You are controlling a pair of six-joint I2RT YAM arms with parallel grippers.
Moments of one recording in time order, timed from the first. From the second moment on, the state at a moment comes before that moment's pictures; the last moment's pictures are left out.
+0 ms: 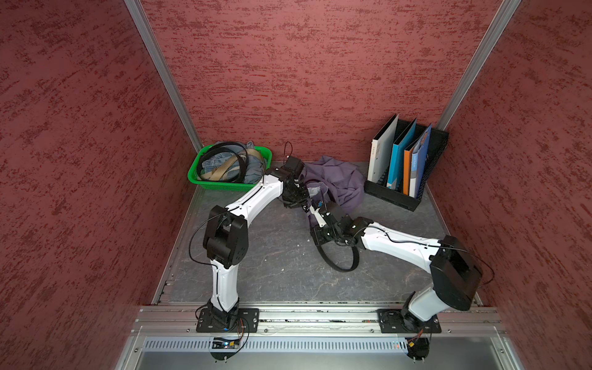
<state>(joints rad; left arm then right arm) -0.48 1.96 1.75 -0.96 0.25 -0.75 0.81 1.59 1.06 -0.34 -0.11 0.42</state>
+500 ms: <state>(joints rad) -0.44 2.01 1.90 -1.02 0.23 -0.73 0.78 1.32 1.16 -1.01 -0.27 0.43</state>
